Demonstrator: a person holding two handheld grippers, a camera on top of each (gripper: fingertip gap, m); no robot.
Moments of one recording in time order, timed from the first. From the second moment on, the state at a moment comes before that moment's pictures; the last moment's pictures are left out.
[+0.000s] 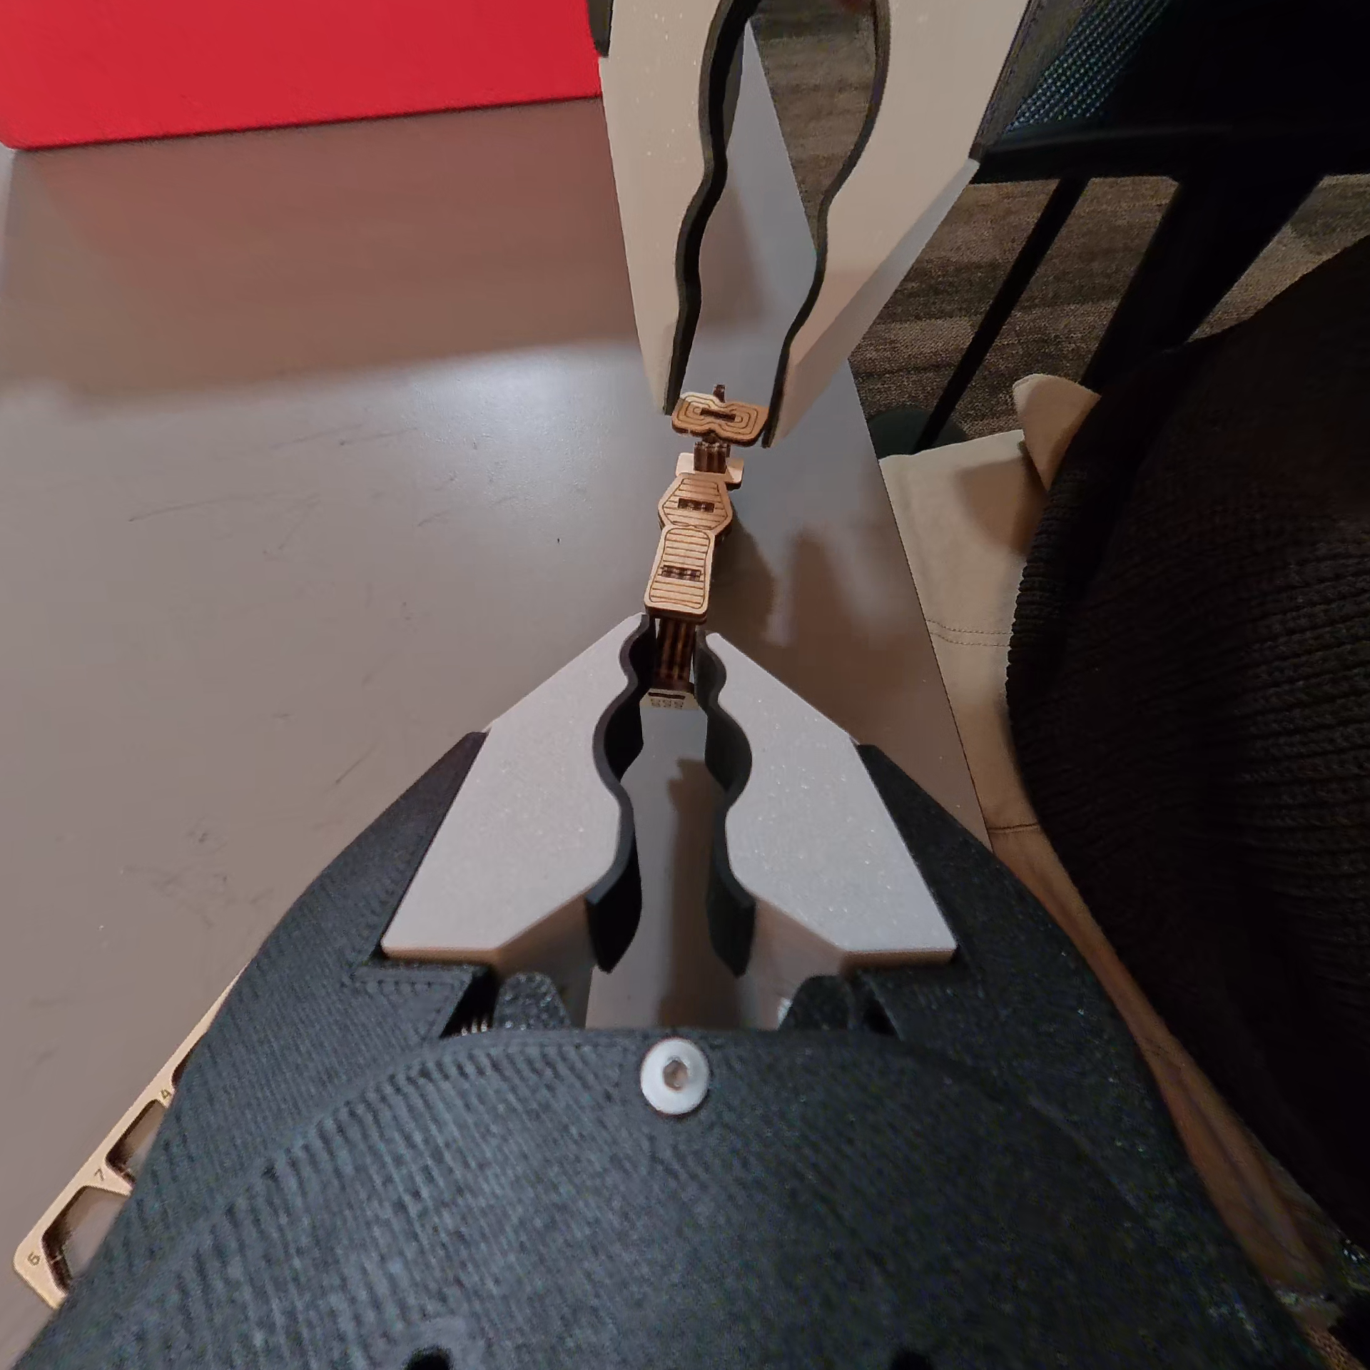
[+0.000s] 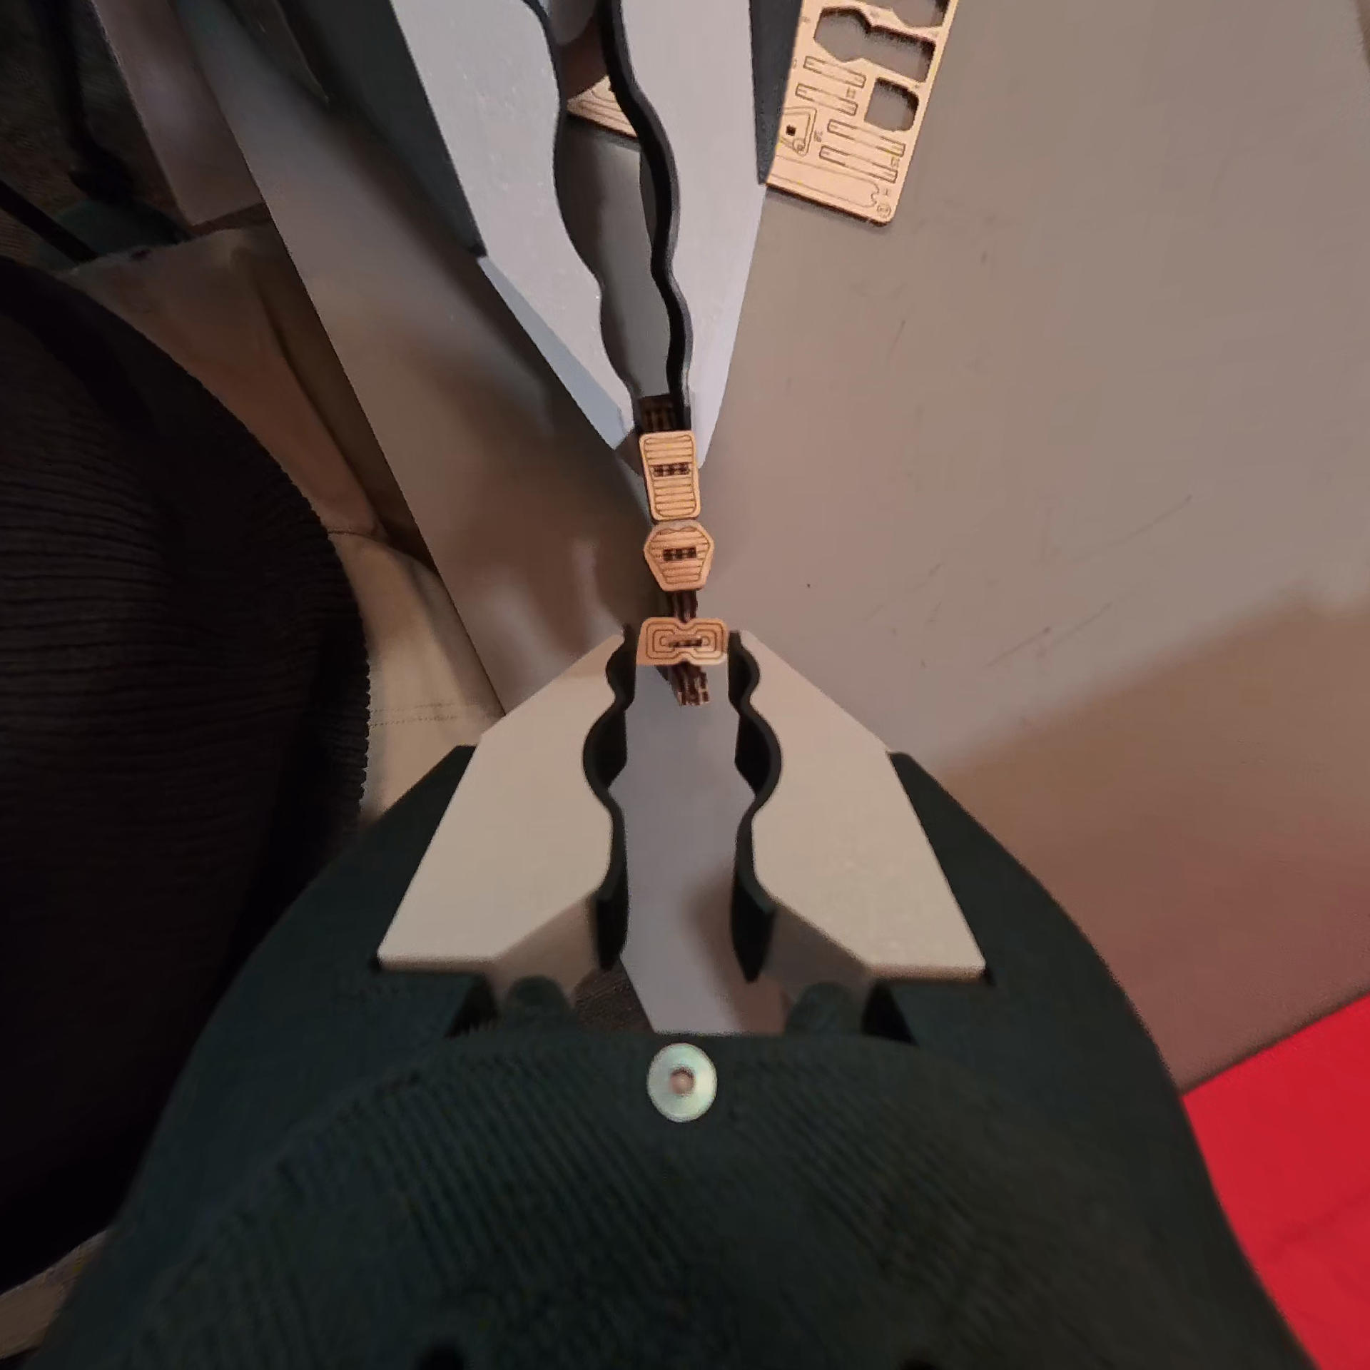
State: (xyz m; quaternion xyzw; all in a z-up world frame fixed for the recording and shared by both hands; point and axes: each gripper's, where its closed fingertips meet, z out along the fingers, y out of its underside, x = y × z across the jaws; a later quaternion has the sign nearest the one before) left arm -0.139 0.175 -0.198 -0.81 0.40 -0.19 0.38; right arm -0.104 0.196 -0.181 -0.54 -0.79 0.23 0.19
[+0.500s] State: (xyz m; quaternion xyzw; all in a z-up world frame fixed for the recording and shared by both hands) left arm -0.139 0.176 -0.197 -0.81 0.40 -0.19 0.38; right arm -0.104 0.196 -0.187 -0.48 -0.83 0.21 0.16
